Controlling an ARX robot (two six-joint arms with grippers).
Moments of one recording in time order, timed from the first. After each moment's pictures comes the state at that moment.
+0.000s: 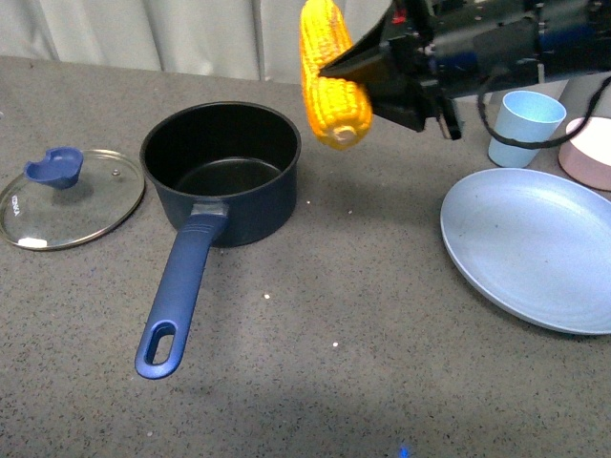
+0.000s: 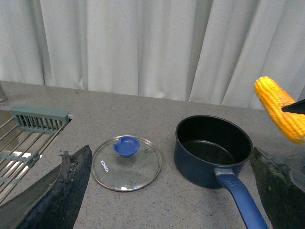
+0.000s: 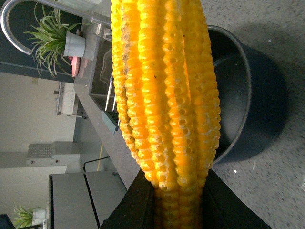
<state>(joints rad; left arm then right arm) 0.00 0.00 0.02 0.00 0.00 0.00 0.25 2.12 1.26 0.27 -0.85 0.70</state>
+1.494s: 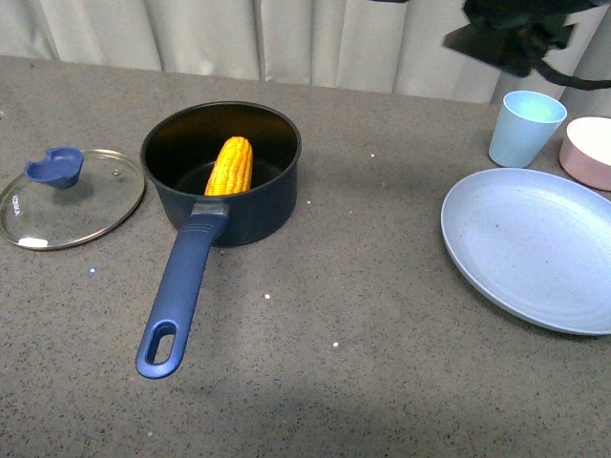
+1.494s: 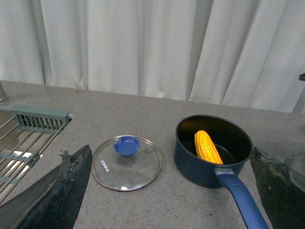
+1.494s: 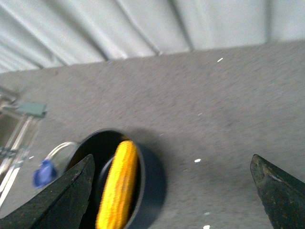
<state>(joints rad) 0.00 0.00 0.02 0.00 0.00 0.00 0.28 1.93 1.17 0.31 -0.22 0.44</state>
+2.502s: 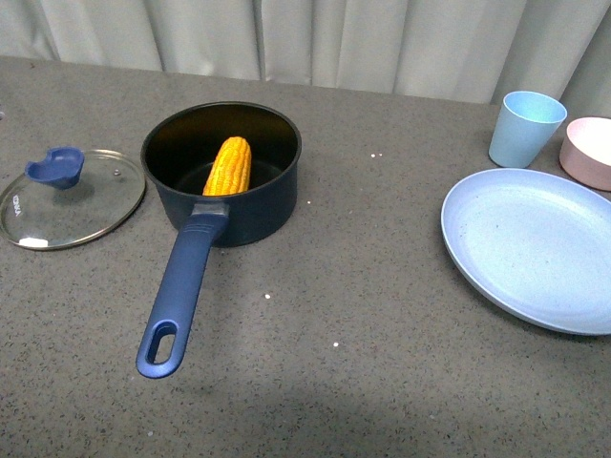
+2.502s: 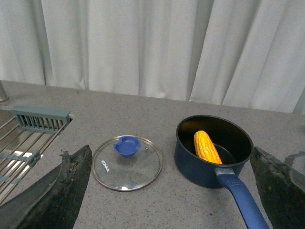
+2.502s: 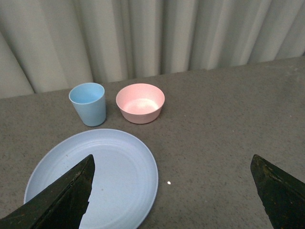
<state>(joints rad) 0.00 0.00 0.02 0.00 0.00 0.00 0.15 0.78 0.17 0.36 0.51 0.13</state>
